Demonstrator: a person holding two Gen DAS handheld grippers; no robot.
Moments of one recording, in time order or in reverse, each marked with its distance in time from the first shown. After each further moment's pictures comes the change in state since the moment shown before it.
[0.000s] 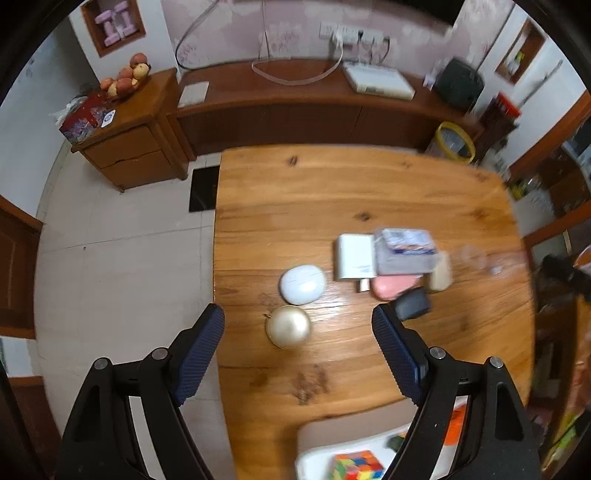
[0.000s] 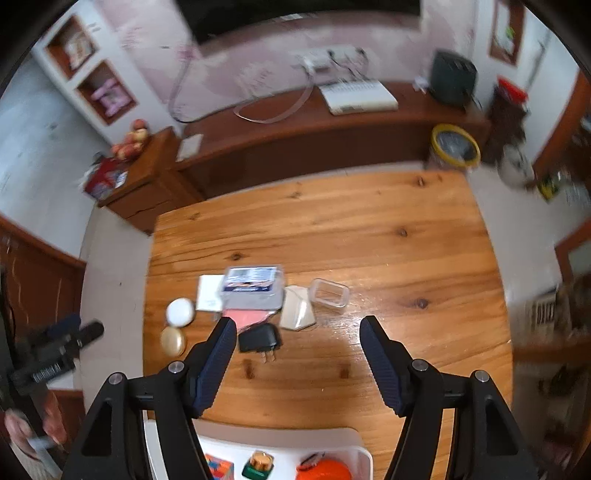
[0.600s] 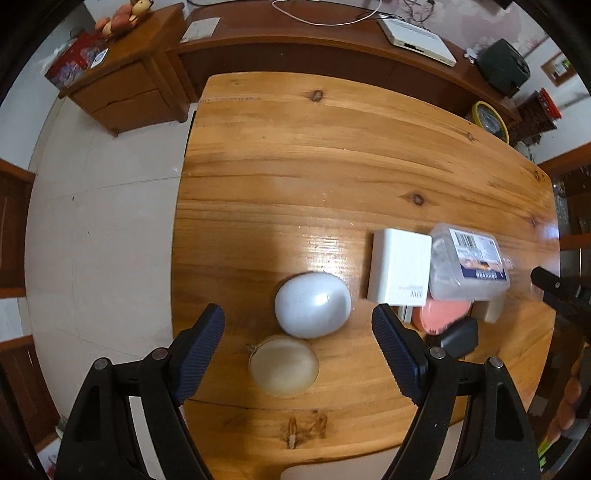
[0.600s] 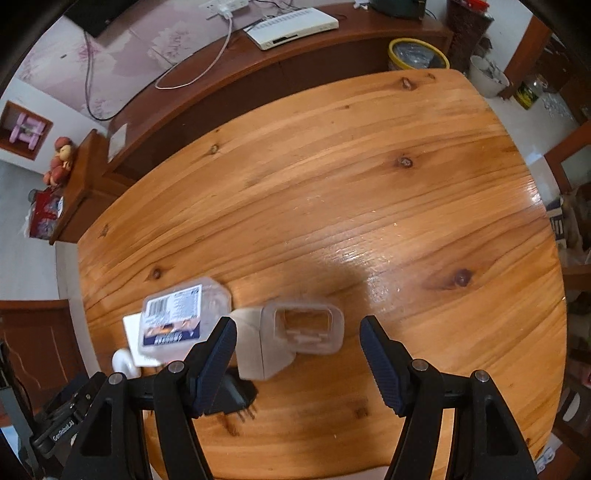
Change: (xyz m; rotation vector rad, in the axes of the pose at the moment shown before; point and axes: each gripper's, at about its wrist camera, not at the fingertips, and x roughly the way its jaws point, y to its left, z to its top) left arm 0.105 0.007 0.027 -0.128 0.192 -0.013; right arm 0.140 -0.034 0.023 0.260 0.201 -0.065
